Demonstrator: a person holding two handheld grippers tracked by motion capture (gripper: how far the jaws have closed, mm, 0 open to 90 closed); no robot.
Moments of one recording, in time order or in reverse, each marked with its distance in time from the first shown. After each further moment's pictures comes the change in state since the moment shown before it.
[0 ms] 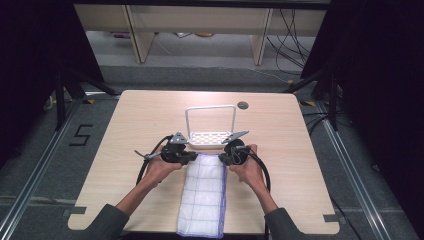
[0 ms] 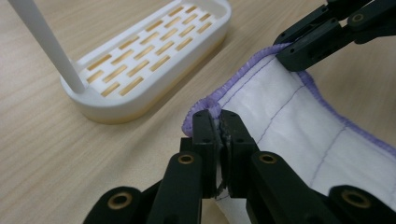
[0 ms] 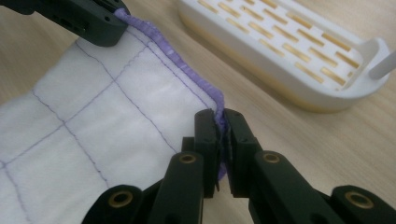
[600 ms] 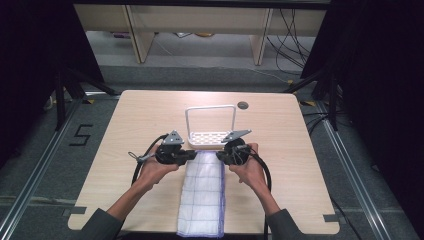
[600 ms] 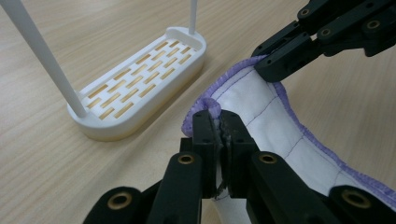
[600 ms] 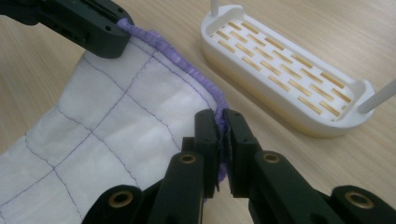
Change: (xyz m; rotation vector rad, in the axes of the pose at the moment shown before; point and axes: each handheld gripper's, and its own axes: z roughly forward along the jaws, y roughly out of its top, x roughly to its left) left arm -0.014 0.009 -0.029 -0.072 -0.025 0.023; right arm 0.012 0.008 -0.023 -0.088 0.030 -0.049
